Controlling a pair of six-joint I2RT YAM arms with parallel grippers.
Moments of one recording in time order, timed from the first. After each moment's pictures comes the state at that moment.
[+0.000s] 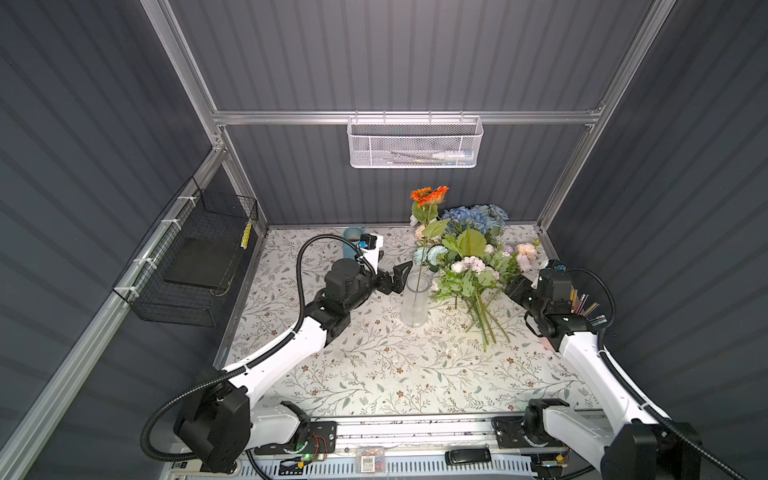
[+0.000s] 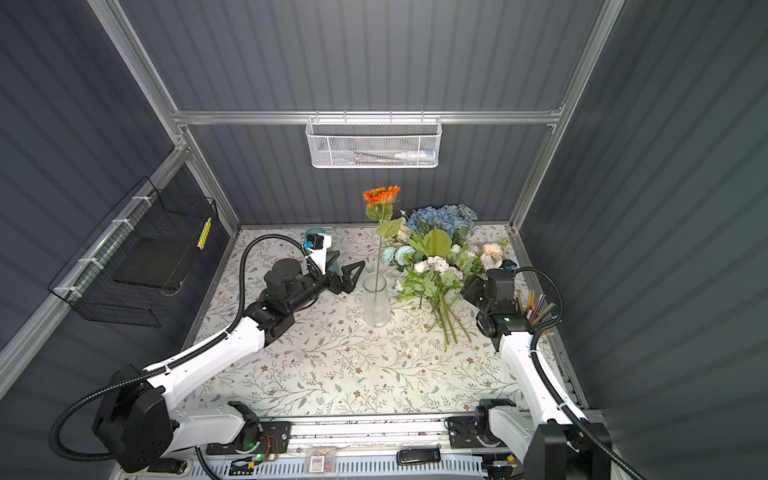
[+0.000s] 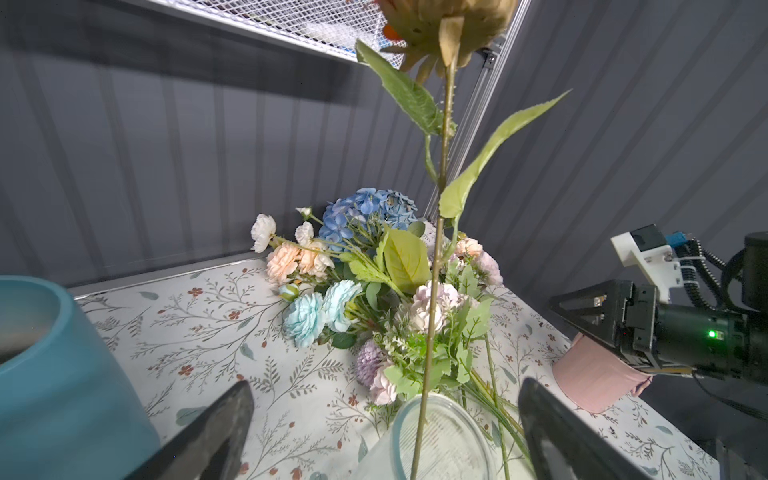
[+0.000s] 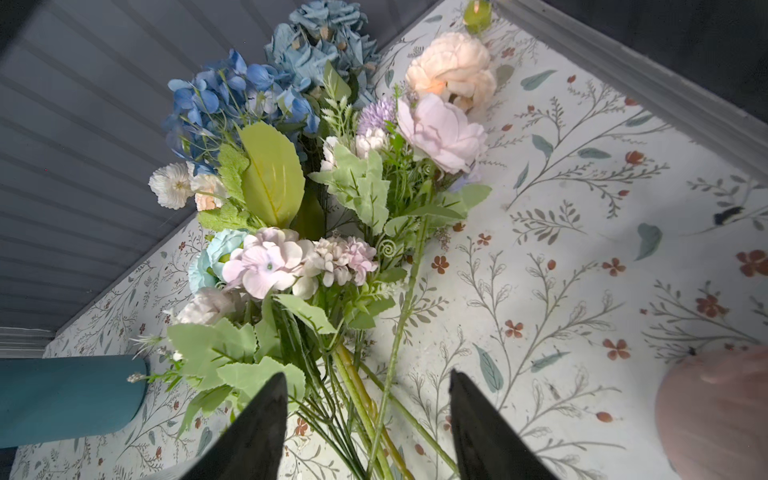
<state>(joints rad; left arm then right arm) -0.63 1.29 0.90 0.27 0.12 -0.25 -0.01 1.07 0.67 -0.20 -0.01 0.62</state>
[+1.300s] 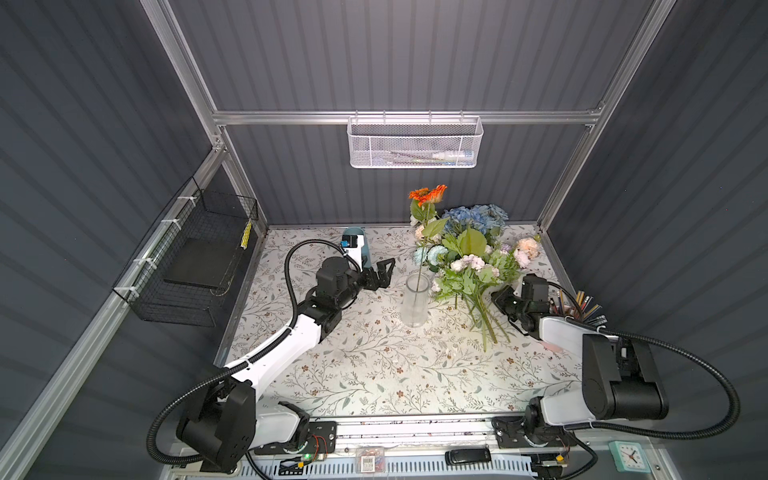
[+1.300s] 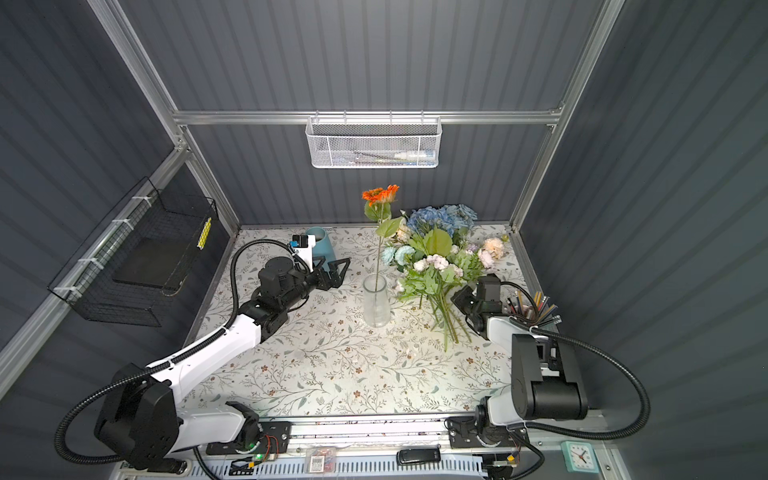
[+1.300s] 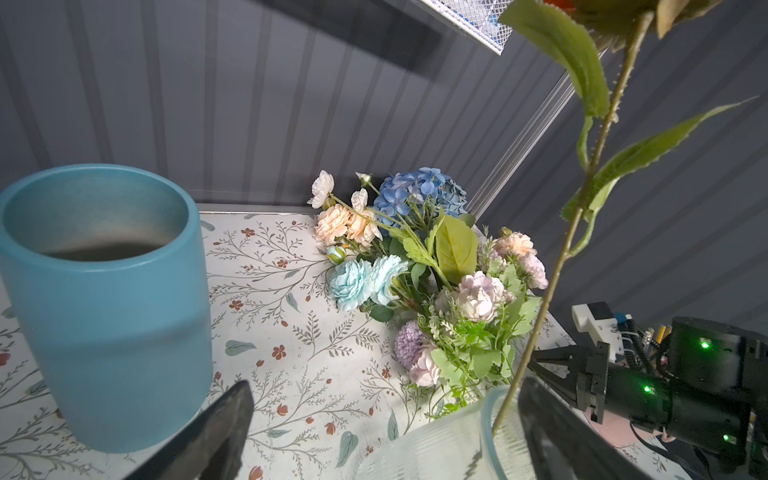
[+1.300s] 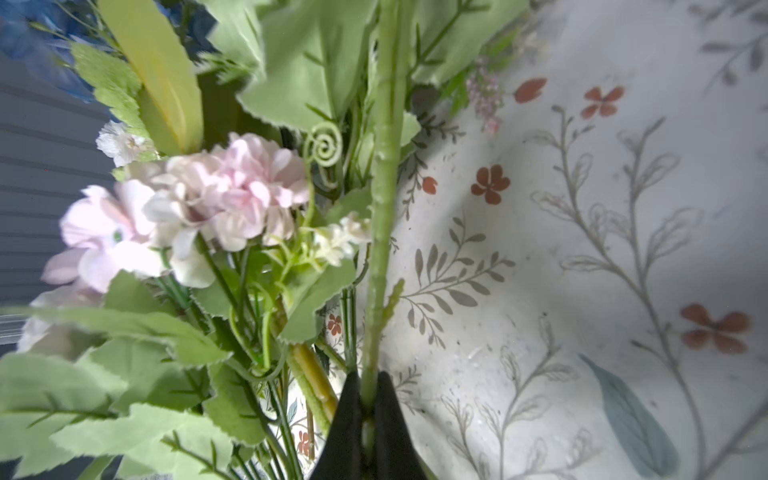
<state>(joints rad) -0.51 1.30 0.84 0.26 0.14 -0.39 -0.04 1.42 0.56 0.19 -0.23 0.77</state>
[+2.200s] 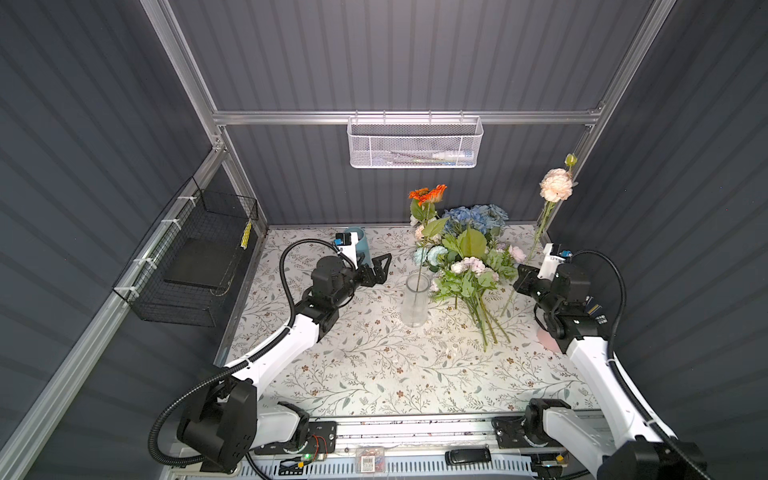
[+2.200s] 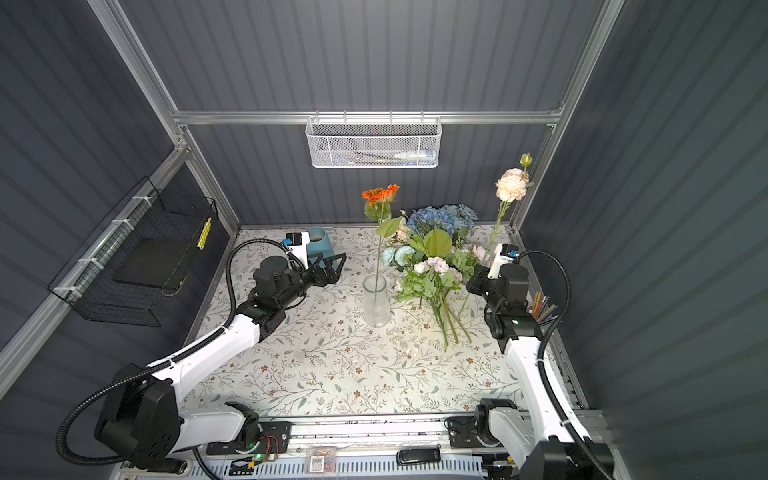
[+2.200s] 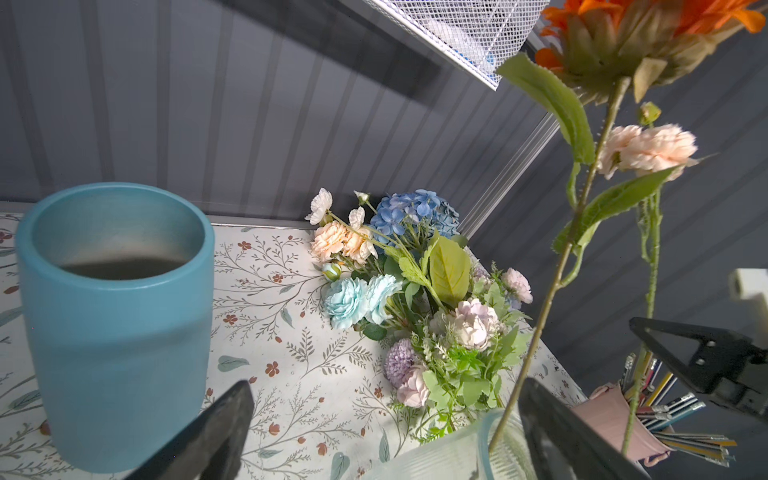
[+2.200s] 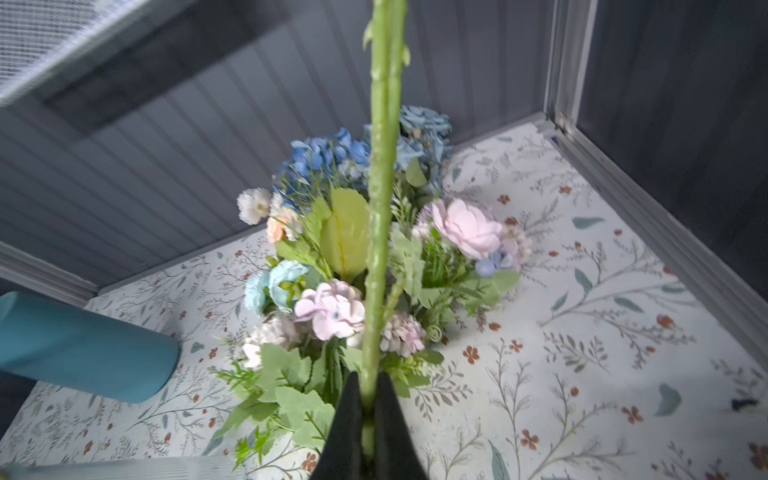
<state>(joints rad) -0.44 1.30 0.82 0.33 0.18 -0.45 -0.04 0.95 0.76 -0.12 -0.16 0.34</state>
